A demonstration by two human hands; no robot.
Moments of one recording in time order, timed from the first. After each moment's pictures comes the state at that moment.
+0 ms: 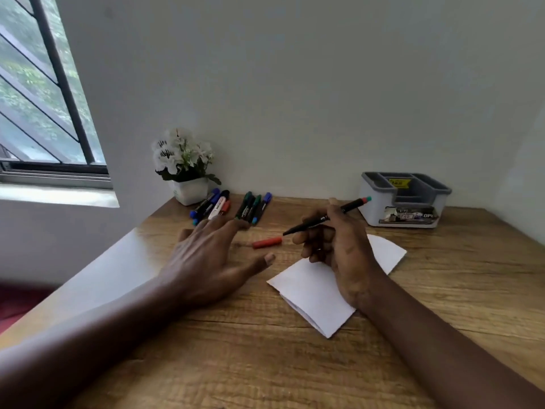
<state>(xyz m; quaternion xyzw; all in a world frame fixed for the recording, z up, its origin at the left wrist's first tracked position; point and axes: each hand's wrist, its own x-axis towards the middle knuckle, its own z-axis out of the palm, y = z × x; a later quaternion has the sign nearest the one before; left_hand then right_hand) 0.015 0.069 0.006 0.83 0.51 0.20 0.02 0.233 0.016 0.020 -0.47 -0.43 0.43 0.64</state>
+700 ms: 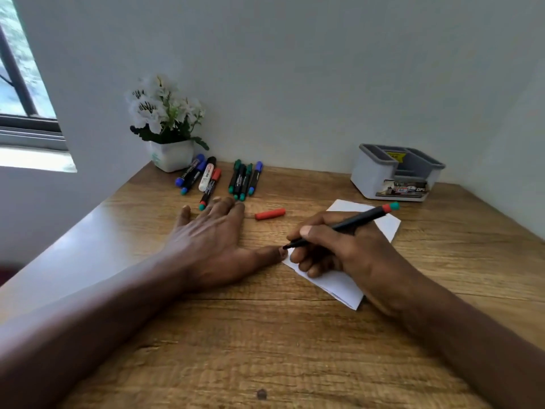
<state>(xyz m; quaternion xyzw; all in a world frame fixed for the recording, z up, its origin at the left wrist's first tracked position) 0.011 0.077 0.005 0.86 0.50 0.04 0.10 0.210 -0.026 0.021 -0.54 -0.53 0.42 0.50</state>
